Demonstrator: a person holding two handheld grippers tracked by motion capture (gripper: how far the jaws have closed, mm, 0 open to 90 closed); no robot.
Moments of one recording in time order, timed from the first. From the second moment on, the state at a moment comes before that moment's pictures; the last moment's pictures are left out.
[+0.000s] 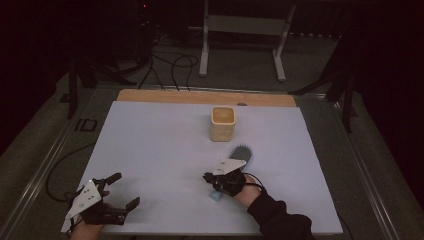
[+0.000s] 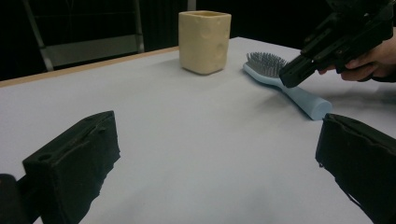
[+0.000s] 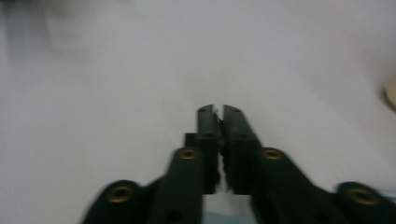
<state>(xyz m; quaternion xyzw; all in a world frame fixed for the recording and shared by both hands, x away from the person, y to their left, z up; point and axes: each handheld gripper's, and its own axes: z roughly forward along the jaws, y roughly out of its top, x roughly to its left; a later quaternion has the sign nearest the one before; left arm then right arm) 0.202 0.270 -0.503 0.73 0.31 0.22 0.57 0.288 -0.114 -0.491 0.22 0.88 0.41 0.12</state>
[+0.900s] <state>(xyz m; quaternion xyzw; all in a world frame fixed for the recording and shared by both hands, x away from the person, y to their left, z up) 0.202 0.270 -0.503 0.73 0.31 0.22 0.57 0.272 -0.126 -0.504 0.21 0.91 0.35 0.09</state>
